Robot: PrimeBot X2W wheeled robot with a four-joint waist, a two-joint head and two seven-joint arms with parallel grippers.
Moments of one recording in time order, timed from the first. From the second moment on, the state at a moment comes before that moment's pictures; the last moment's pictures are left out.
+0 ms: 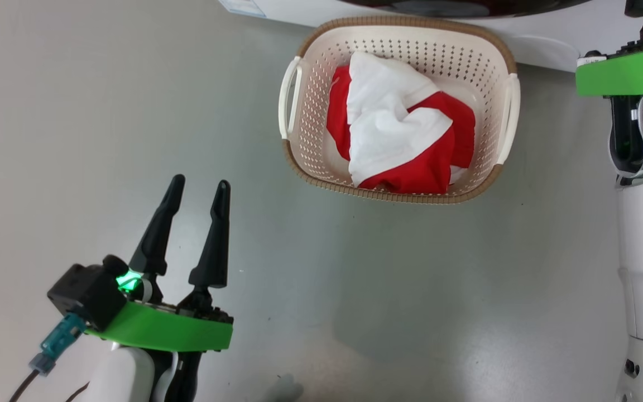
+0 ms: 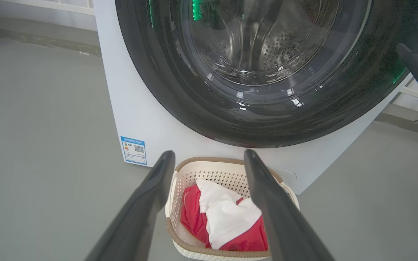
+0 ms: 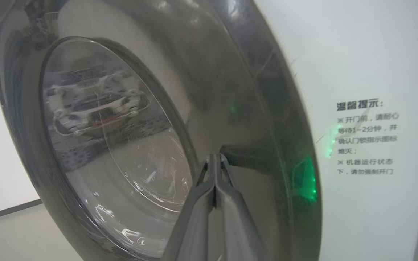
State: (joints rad) left arm -0.32 0.05 -0.16 0.10 -0.44 -0.13 -0.25; right arm -0.84 -0.07 -0.12 0.31 0.16 0.13 -0.26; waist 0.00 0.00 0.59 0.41
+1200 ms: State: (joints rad) left arm -0.07 0.16 -0.08 0.12 -0.40 -0.13 -0.25; right arm -0.13 -0.05 0.02 0.26 0.30 0.13 -0.26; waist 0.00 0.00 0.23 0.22
